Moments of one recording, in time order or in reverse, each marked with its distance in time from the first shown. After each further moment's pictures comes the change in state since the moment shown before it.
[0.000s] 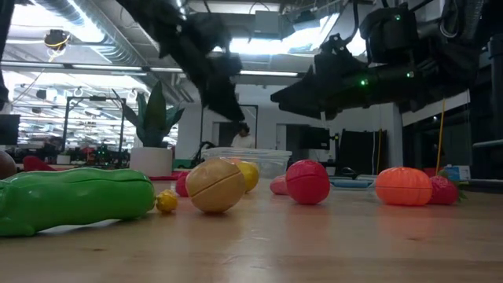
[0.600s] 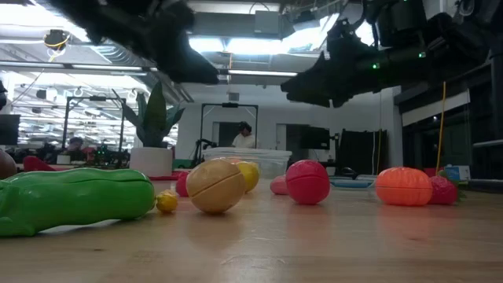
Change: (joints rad) left arm -0.294 -0.473 -0.524 0.430 -0.062 -0.098; right arm 0.025 -0.188 -0.005 -0.251 -0.009 -0.019
